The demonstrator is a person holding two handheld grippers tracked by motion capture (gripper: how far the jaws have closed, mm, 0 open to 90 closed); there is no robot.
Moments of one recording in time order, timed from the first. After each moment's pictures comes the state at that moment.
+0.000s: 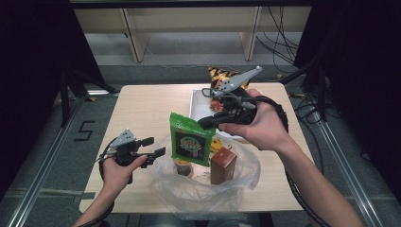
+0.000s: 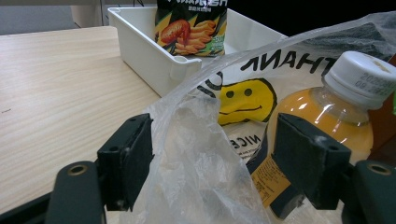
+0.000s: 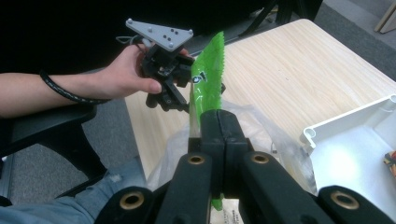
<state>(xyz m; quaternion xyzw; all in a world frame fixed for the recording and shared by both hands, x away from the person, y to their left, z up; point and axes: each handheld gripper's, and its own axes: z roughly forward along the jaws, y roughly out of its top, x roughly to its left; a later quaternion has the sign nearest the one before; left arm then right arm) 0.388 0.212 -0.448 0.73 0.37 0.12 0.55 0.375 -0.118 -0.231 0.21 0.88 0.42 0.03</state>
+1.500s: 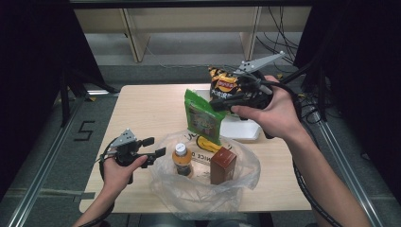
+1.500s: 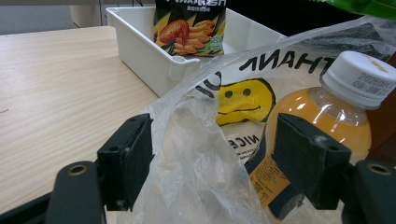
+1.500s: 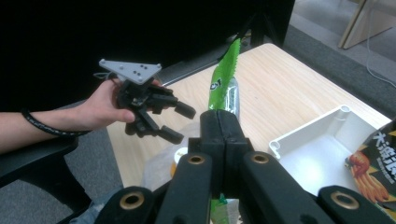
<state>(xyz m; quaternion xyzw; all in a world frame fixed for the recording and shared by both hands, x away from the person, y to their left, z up) 0.387 0.211 -0.448 0.73 0.38 0.12 0.55 0.396 -0.146 -0.214 0.24 0.85 0.47 0.07</state>
